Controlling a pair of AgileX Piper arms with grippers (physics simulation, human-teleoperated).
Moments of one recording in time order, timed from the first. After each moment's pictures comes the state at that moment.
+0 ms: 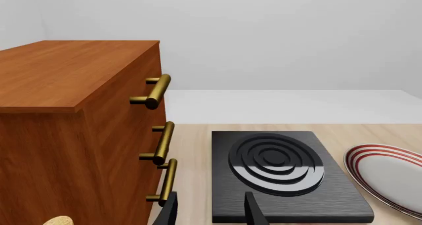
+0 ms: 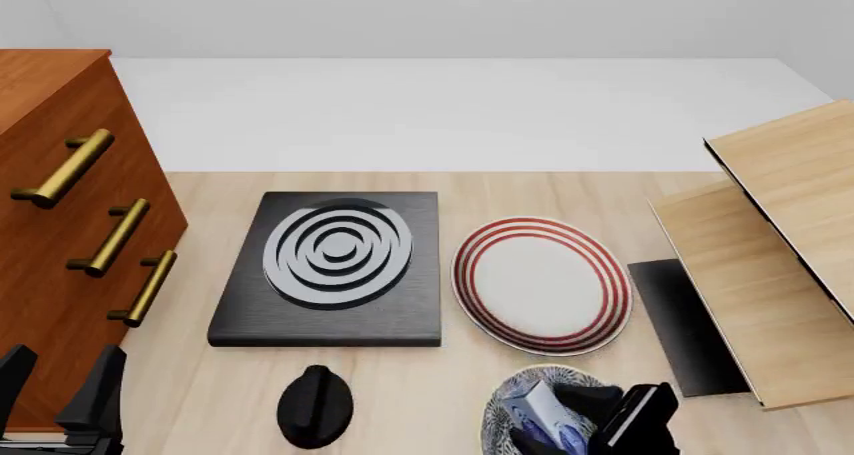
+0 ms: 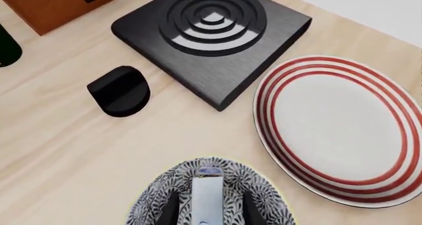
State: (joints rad) left arm 0.00 0.00 0.00 0.00 0.00; right arm 0.74 1.24 -0.01 -0.71 0.02
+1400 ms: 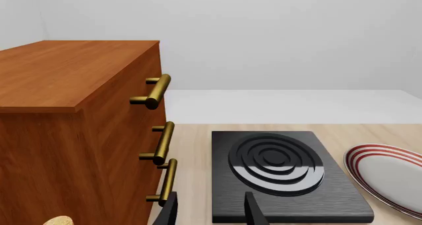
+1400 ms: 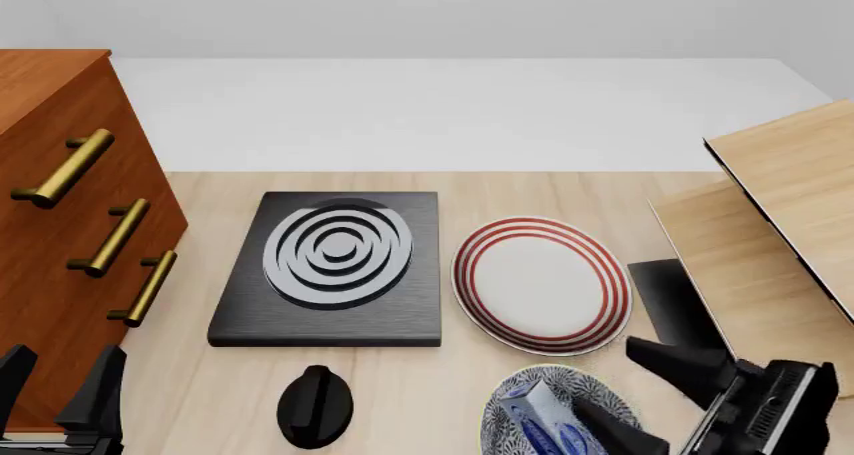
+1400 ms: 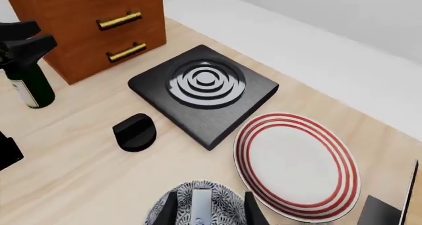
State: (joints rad) left arm 0.00 0.00 0.00 0.00 0.00; right arm 0.72 0.44 -0.24 0.13 -0.06
